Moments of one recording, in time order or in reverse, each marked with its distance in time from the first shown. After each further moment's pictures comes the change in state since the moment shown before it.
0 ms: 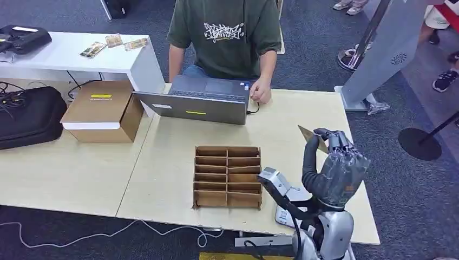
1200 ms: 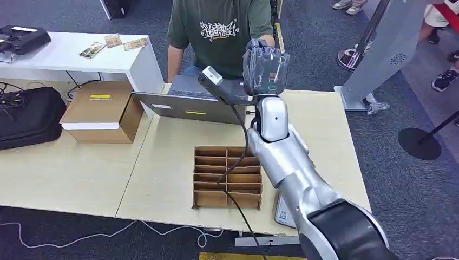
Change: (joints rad) left arm -0.050 0.037 -0.026 -0.027 -0.237 0.003 0.039; right arm -0.900 0.110 0.064 1.097 0.058 0.031 0.166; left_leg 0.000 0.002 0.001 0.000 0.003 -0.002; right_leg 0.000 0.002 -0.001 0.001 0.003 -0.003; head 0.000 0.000
